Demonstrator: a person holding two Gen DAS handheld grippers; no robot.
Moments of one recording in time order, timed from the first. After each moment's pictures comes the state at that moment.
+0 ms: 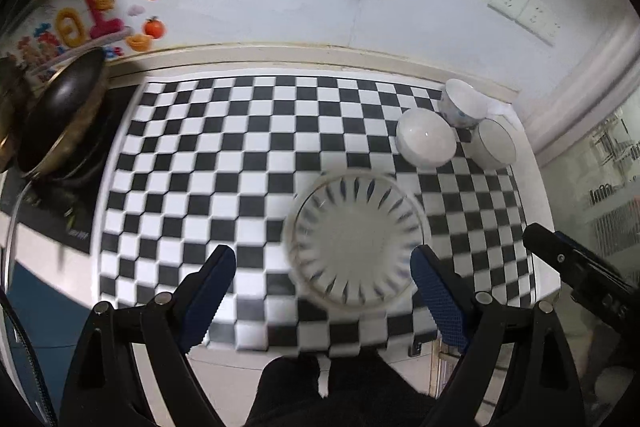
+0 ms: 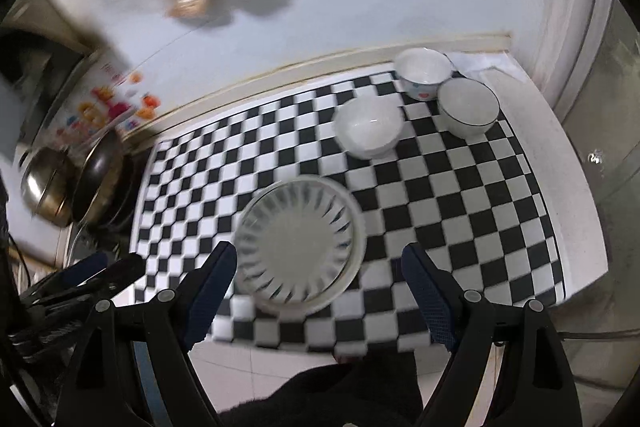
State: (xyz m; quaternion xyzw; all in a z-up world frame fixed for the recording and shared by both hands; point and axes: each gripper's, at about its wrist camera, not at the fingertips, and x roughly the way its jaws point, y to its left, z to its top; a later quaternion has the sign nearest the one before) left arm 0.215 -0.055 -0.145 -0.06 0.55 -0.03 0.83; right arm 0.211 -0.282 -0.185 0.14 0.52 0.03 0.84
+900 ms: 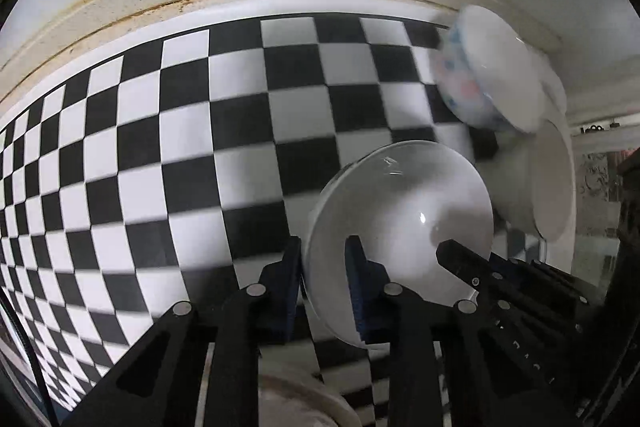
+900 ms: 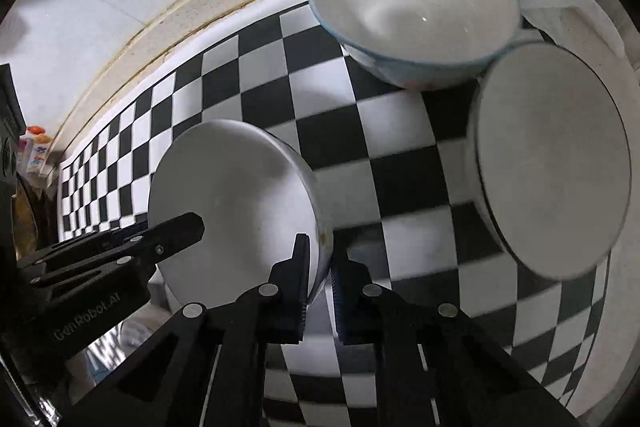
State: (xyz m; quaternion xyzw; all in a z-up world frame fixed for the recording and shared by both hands) left arm 0.444 -0.207 -0.315 -0.04 0.69 -0.11 0.71; right arm 0.456 -0.362 -0.380 0.16 0.66 0.05 0.73
